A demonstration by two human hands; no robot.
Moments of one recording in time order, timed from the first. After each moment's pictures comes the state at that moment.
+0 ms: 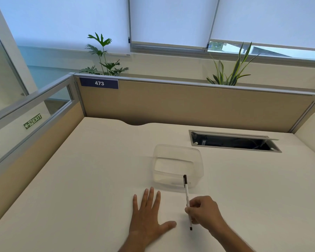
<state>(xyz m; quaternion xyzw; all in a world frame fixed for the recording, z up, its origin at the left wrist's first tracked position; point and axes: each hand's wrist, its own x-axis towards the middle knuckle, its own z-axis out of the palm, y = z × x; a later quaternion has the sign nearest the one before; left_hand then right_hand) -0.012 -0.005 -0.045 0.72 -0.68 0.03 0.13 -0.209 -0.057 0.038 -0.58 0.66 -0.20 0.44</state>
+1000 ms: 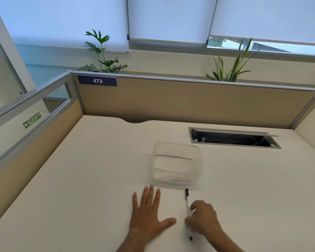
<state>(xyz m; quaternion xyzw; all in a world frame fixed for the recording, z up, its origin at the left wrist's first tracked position) -0.011 -0.005 -0.041 0.72 -0.69 -0.04 0.09 -0.204 -0.048 0.009 -0.64 0.71 -0.01 0.30</state>
